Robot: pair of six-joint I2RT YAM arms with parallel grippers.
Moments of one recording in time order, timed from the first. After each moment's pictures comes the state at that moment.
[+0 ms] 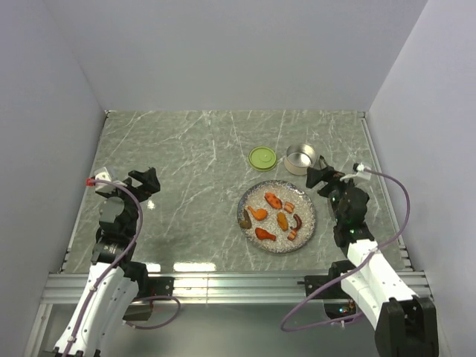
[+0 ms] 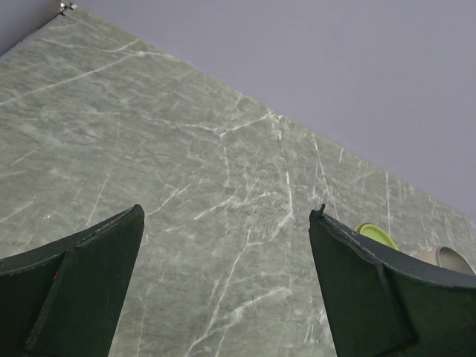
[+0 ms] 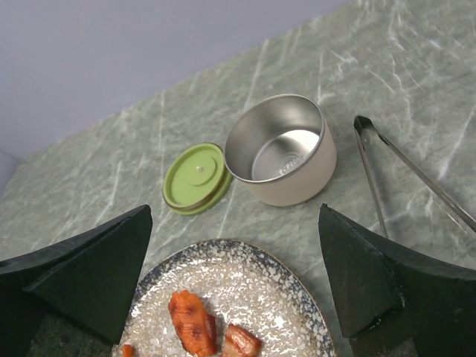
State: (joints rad) left arm -0.13 0.44 0.36 0.08 -0.25 -0.50; right arm 0.09 0.76 0.23 0.48 0.03 0.50
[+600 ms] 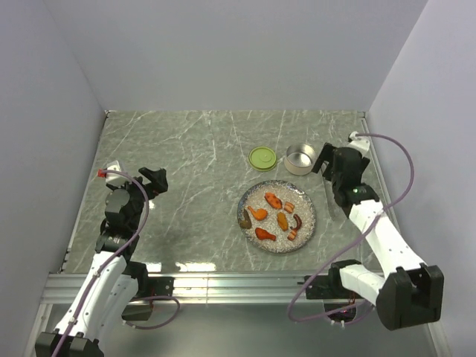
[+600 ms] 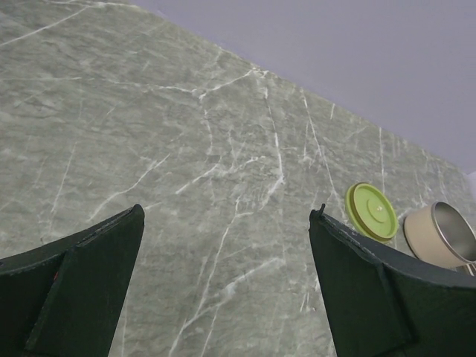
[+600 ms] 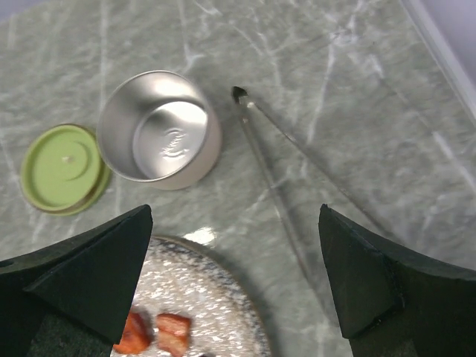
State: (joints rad) left arm -0.13 0.58 0.36 0.14 -0.13 -0.50; right arm 0.17 1.04 0.73 -0.20 0.38 0.40
